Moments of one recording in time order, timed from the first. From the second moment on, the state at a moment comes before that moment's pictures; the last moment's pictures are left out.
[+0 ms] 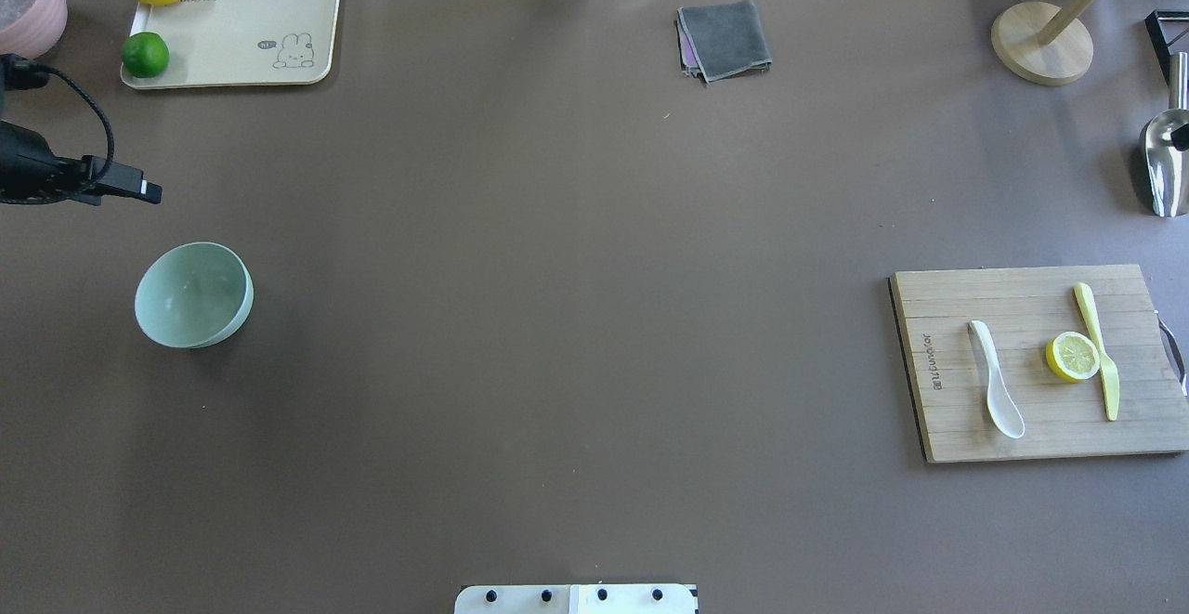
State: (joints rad) left arm -1.07 -1.67 -1.52 -2.42 -2.28 -0.87; right arm 1.42 -1.46 1.76 -1.65 2.43 0.21
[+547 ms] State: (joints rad) left arm -0.98 -1.62 -1.52 -2.47 -2.28 -0.87; right arm 1.40 -1.46 1.77 -1.65 2.44 0.23
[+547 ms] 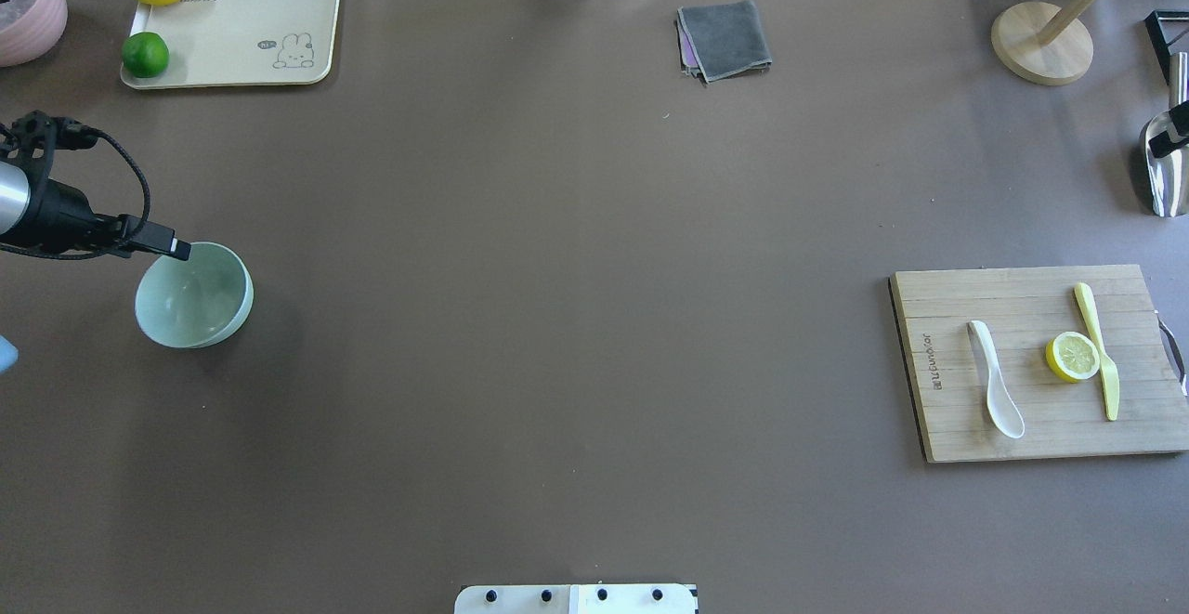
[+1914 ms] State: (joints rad) left arm -0.93 -1.67 -1.57 -2.45 -2.37 -0.98; right arm 1.36 -1.46 1.82 -1.63 2.45 0.26
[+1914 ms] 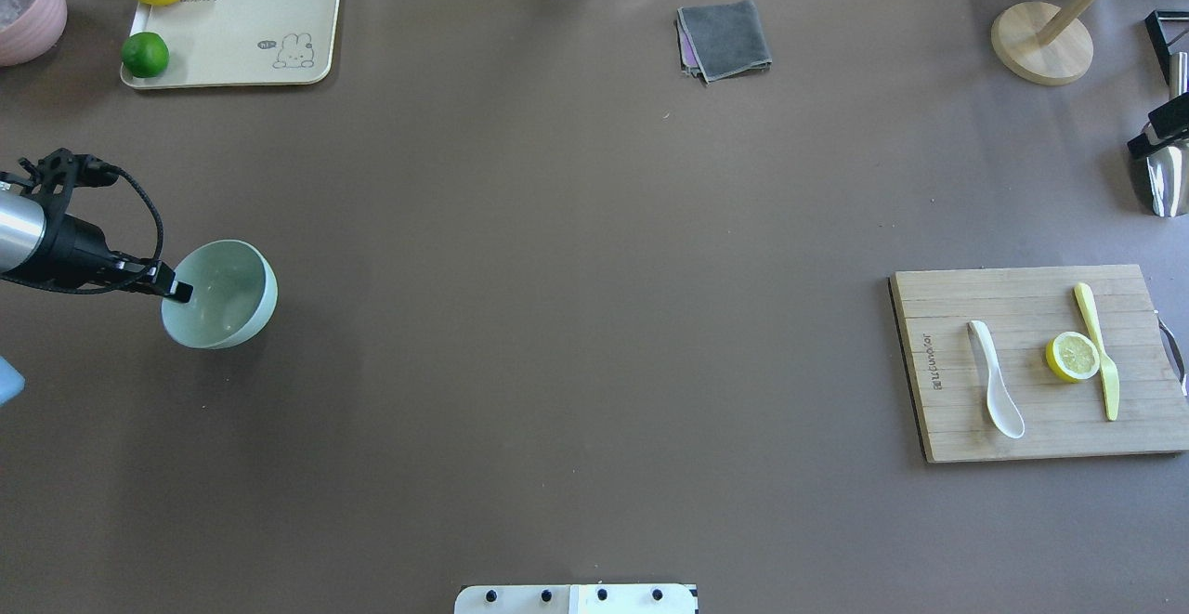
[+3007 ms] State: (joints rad) left arm -0.60 -2.14 -1.61 -1.98 -1.94 -1.24; right arm 1.28 -1.46 1.87 -1.63 2.46 0.36
